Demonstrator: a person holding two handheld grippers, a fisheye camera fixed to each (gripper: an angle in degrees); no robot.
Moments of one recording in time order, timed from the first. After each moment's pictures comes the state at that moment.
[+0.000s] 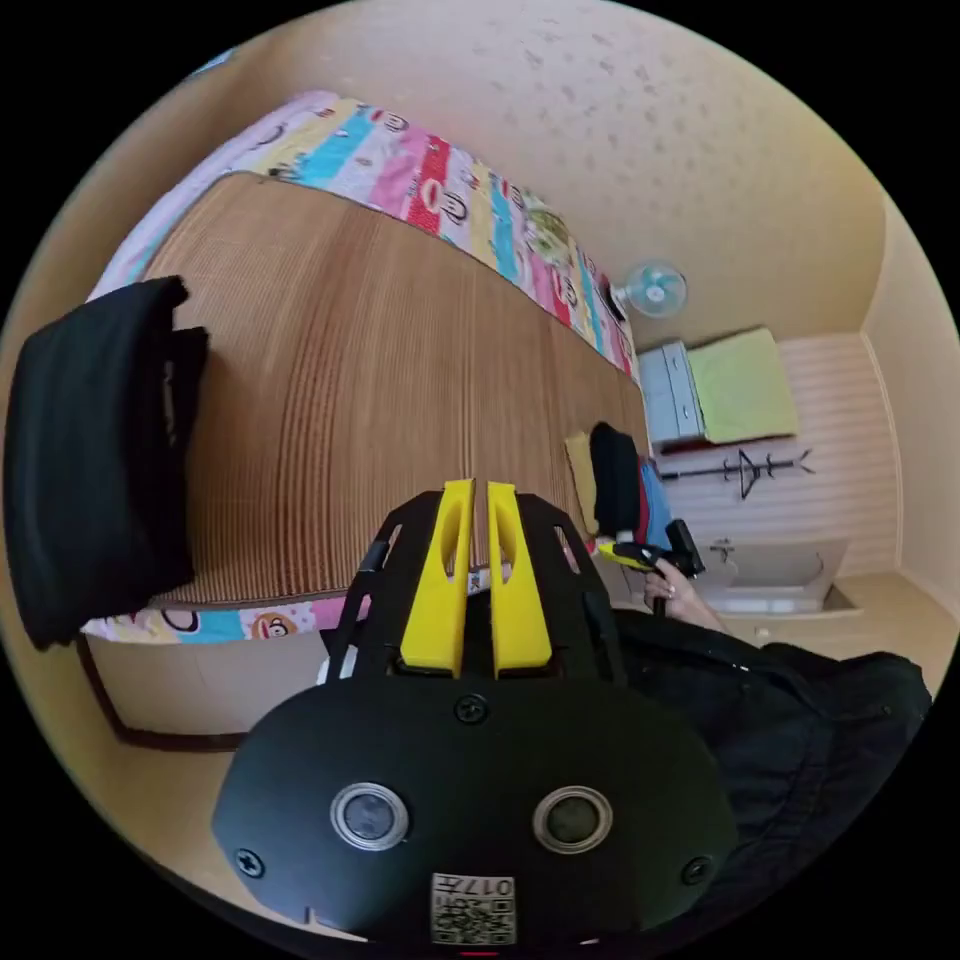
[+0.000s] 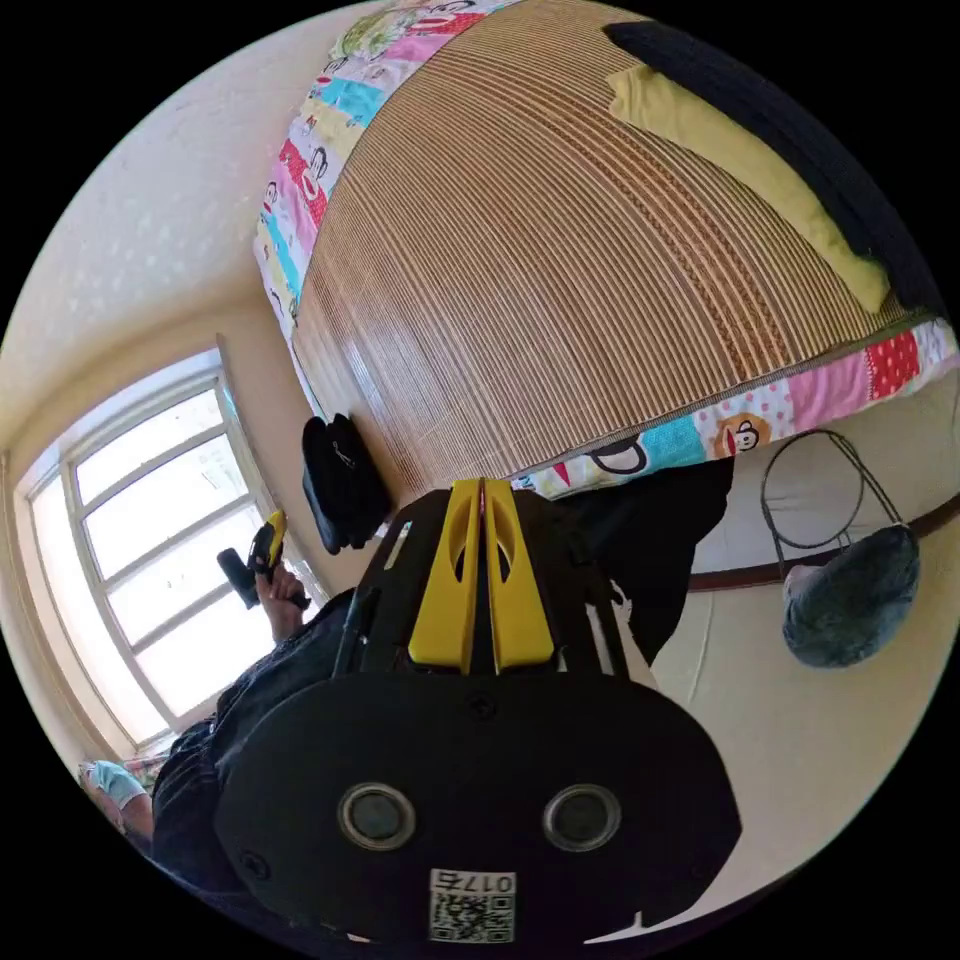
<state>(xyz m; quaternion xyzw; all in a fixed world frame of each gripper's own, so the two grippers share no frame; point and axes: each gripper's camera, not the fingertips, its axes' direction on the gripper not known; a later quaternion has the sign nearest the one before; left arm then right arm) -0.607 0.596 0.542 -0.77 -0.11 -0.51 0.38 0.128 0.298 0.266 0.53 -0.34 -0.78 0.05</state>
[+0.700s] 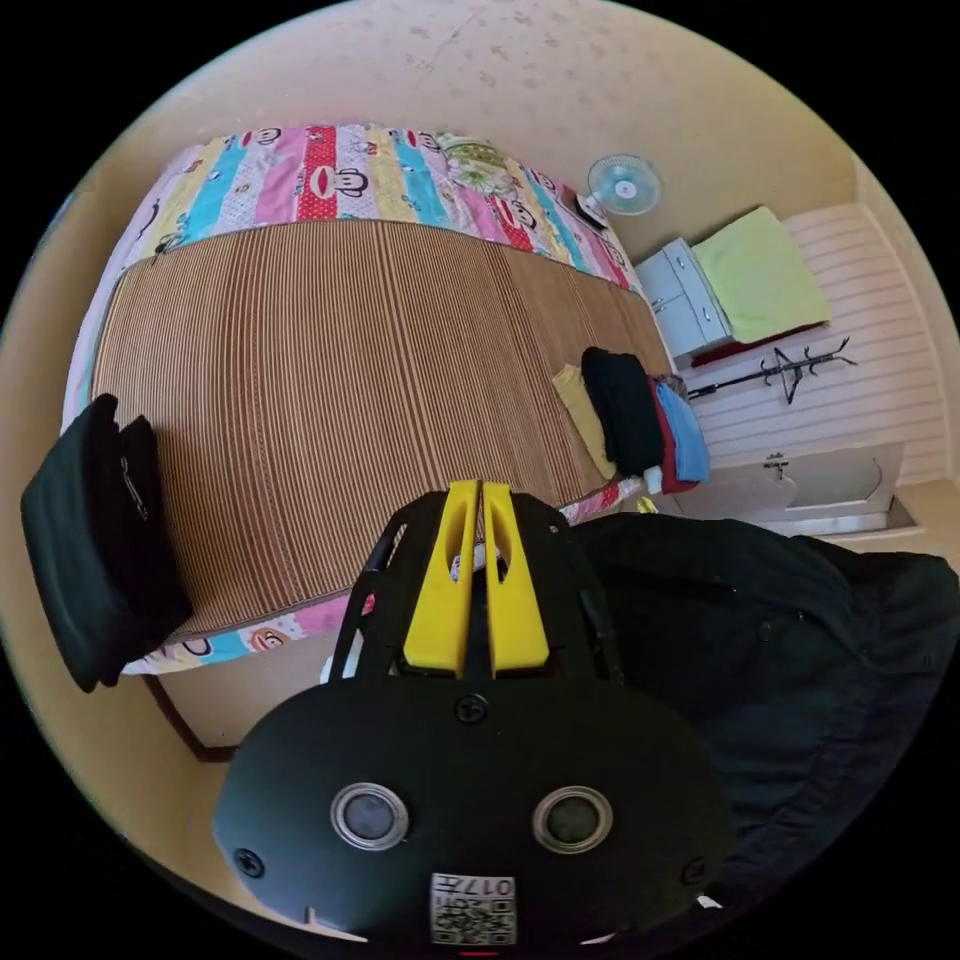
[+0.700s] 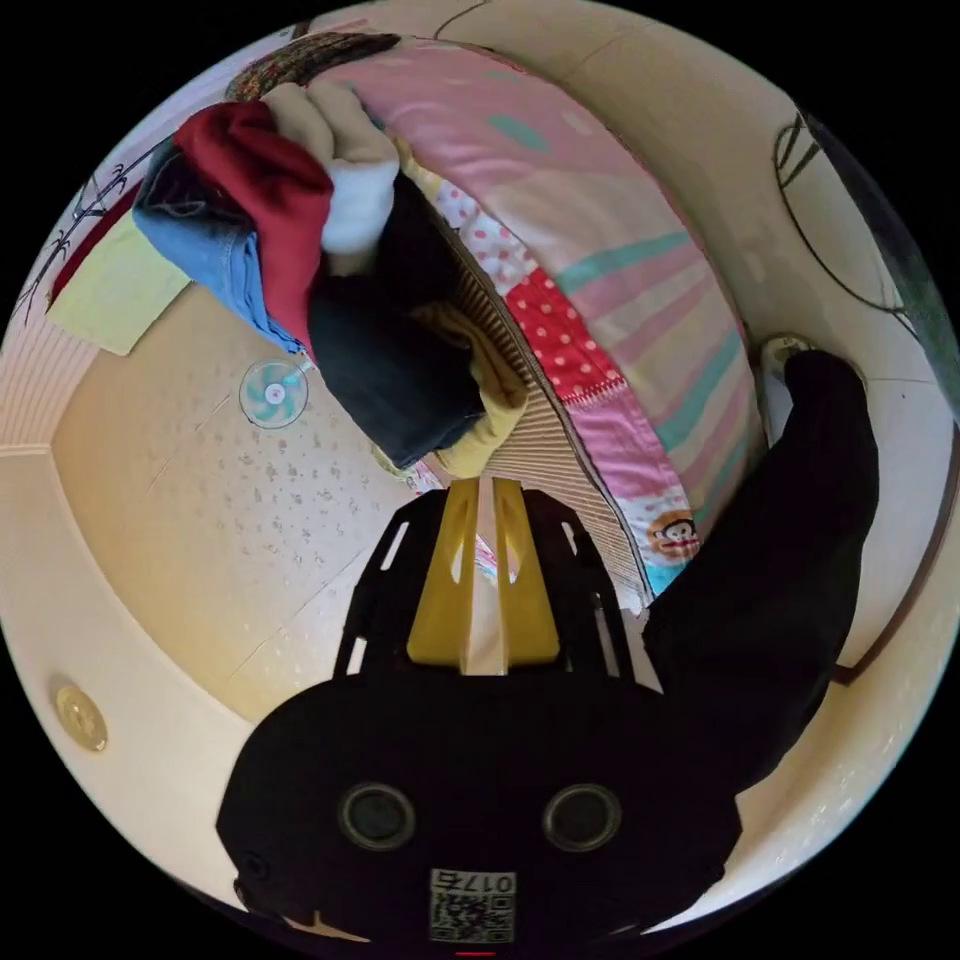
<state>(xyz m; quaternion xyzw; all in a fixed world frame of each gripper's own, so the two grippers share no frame) -0.469 0.631 0.634 -0.82 -0.09 -0.42 0.38 0.151 0.153 0.065 0.04 -0.70 -0.71 -0.08</state>
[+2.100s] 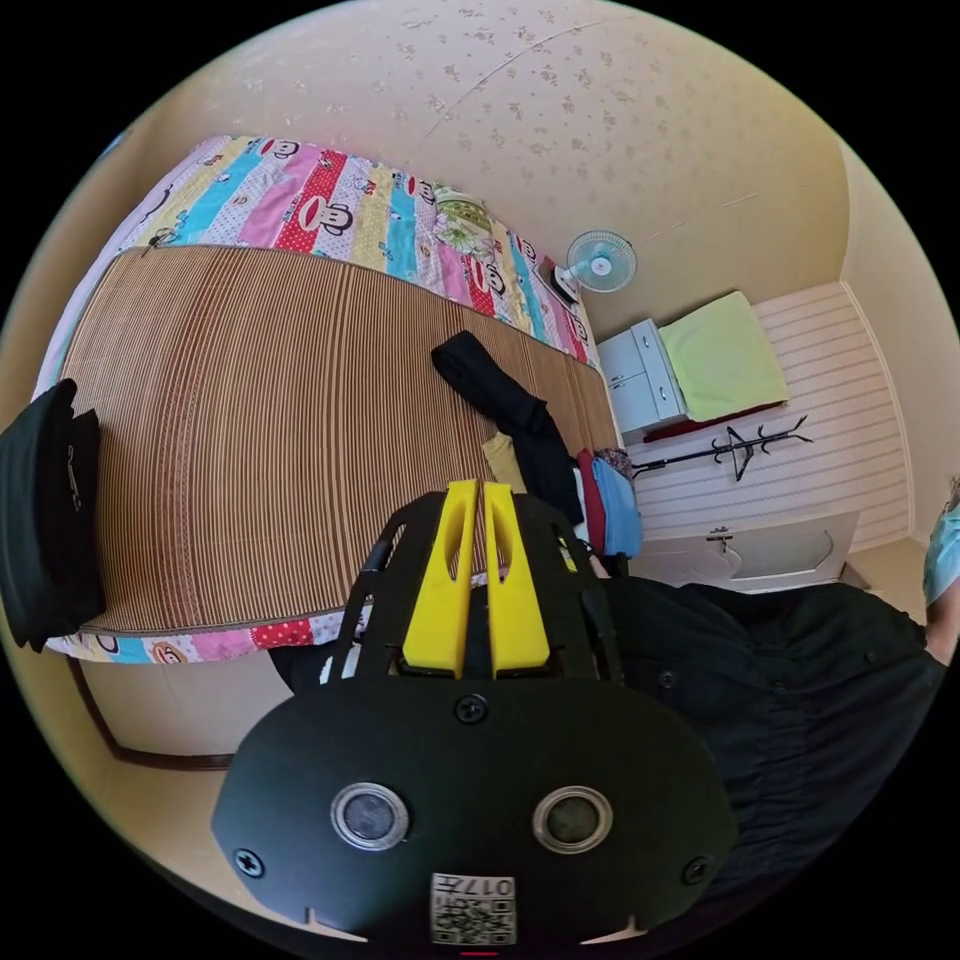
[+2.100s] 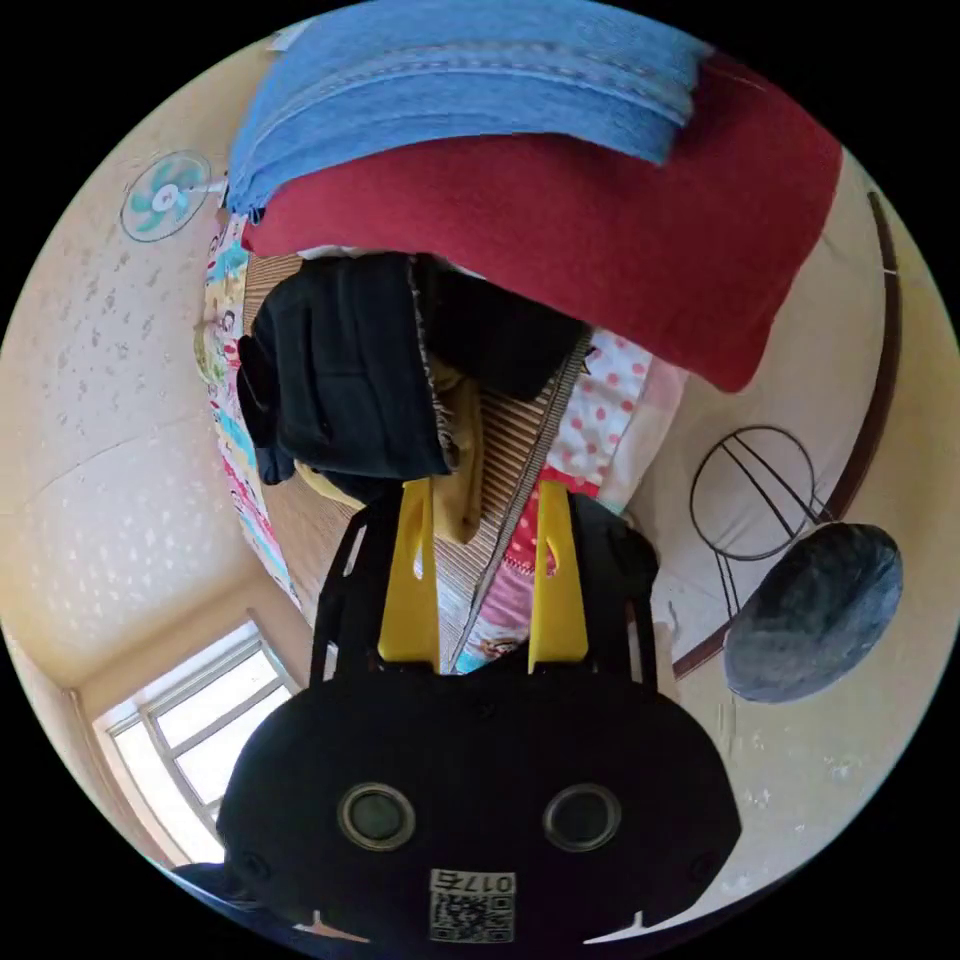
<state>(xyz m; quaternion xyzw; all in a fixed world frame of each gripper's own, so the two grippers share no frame) -0.316 0.751 0.709 -0.76 -0.12 -0.48 0.43 0.168 0.269 0.022 0.40 -0.62 -0.67 -0.02</state>
